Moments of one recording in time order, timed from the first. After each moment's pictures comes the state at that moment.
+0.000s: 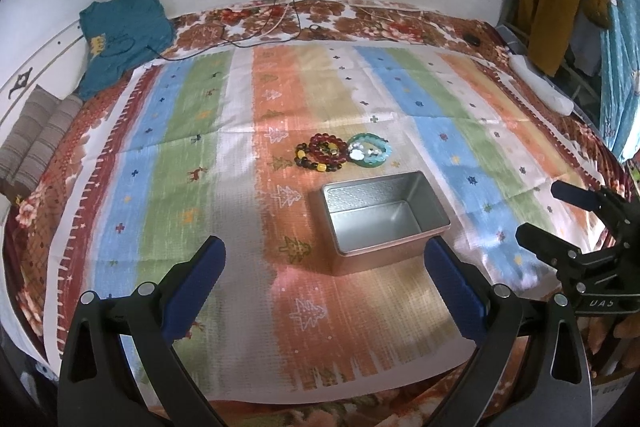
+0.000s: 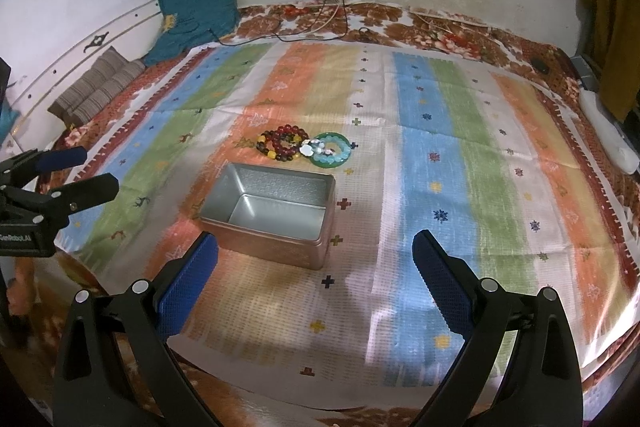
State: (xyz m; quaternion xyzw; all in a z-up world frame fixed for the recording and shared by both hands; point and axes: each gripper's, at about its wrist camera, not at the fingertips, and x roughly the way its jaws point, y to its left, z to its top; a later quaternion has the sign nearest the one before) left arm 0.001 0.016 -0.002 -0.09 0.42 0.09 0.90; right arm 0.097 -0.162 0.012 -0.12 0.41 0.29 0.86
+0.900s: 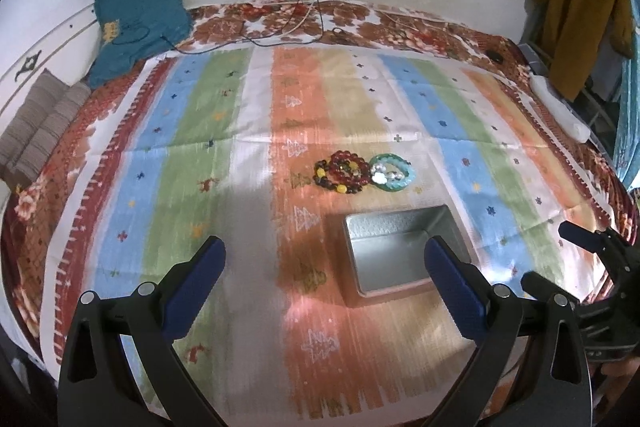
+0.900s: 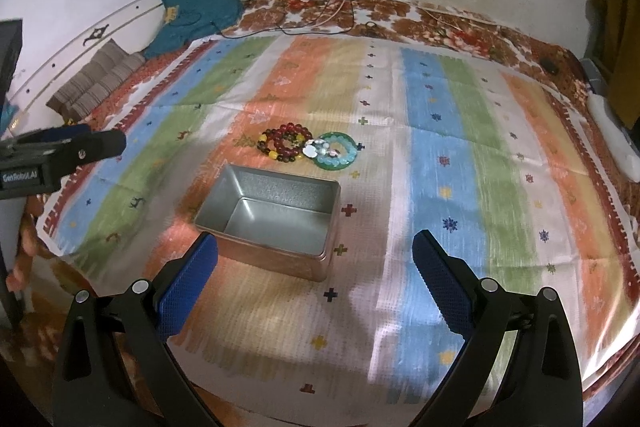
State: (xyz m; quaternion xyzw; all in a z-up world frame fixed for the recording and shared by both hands) left arm 0.035 0.049 0.001 -0.11 0.41 0.12 0.89; right arm 0.114 -0.143 0.004 -0.13 0.42 0.29 0.85
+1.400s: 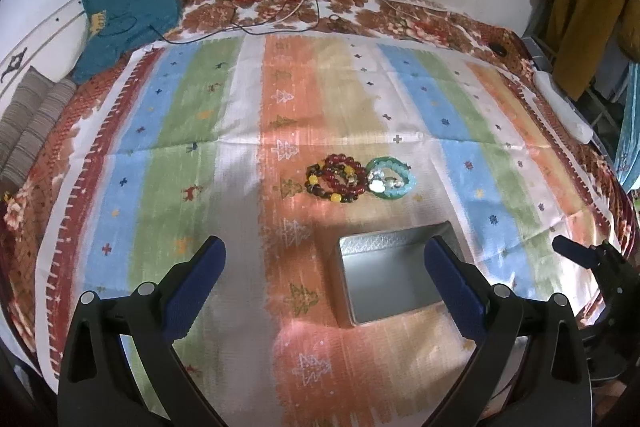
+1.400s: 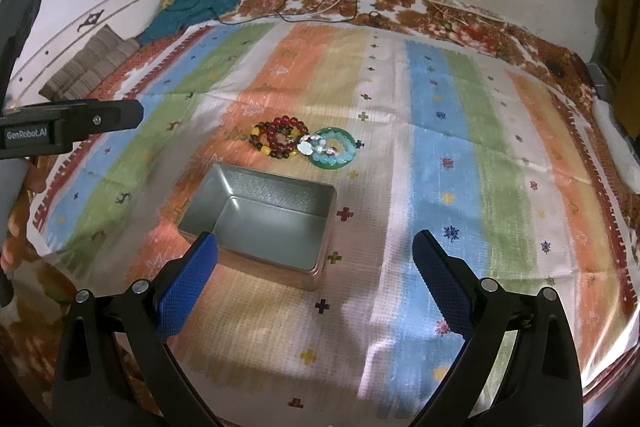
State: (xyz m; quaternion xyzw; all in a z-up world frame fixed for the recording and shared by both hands) left arm 0.077 0.058 -0.004 -0.13 0.44 0.11 0.88; right arm 0.138 -0.129 -0.006 -0.15 0.44 0.29 0.84
